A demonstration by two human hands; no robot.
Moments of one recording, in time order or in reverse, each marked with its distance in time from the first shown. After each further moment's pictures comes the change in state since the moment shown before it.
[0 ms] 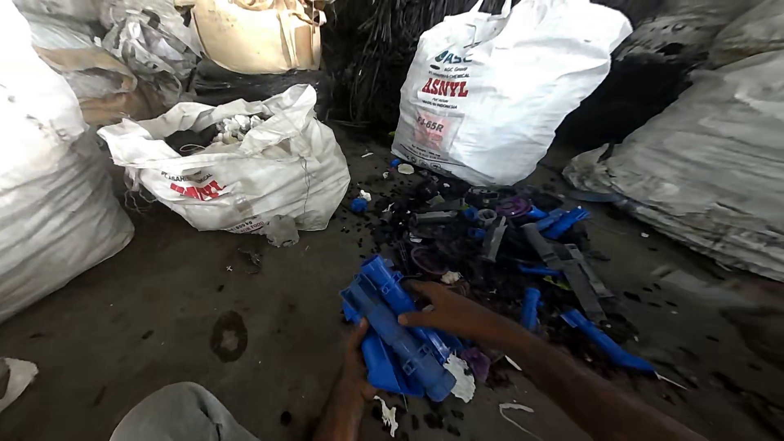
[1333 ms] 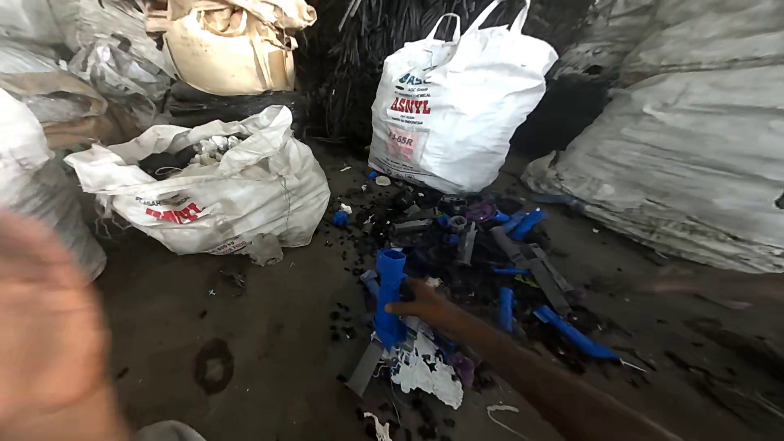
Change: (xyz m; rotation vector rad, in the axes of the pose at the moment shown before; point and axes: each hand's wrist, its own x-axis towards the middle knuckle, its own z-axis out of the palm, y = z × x) left_hand -0.121 0.267 0.231 0.601 0.014 1.268; right_hand 0.018 0.027 -0.005 0.352 0.229 -0.063
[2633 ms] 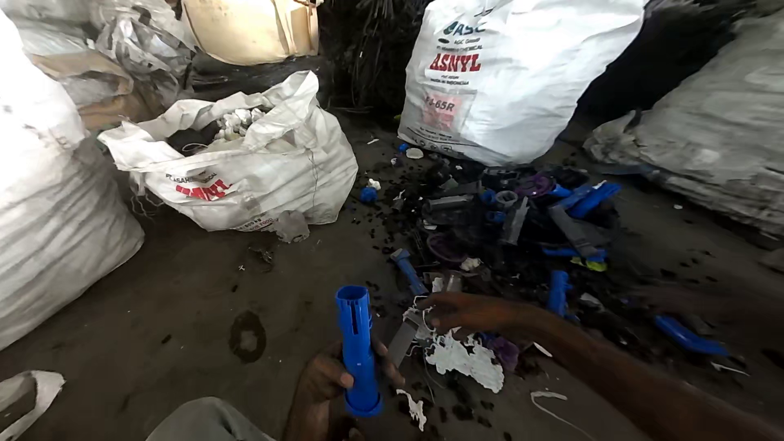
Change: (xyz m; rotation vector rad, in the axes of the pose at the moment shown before) left_hand -0.194 -0.199 -0.107 -0.645 -0.797 -1.160; right_hand 0.008 0.022 0.002 -0.205 -0.464 0.388
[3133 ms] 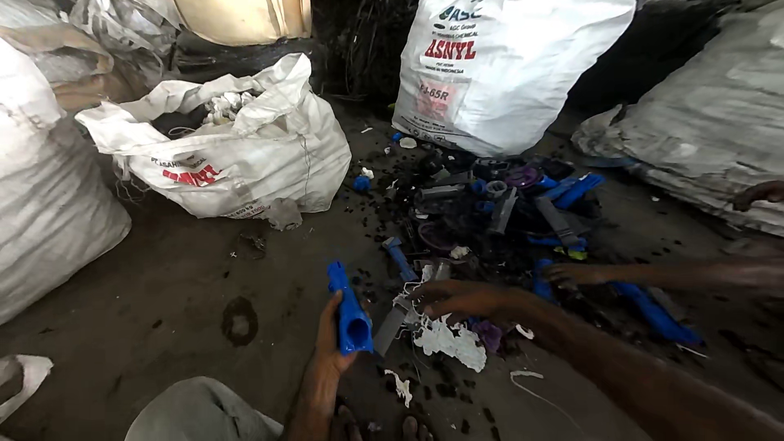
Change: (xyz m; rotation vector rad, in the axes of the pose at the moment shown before) left_hand 0.022 -0.031 -0.013 -0.319 1.005 0.078; right_hand -0.002 0.005 -0.001 -0.035 -0.037 0.008
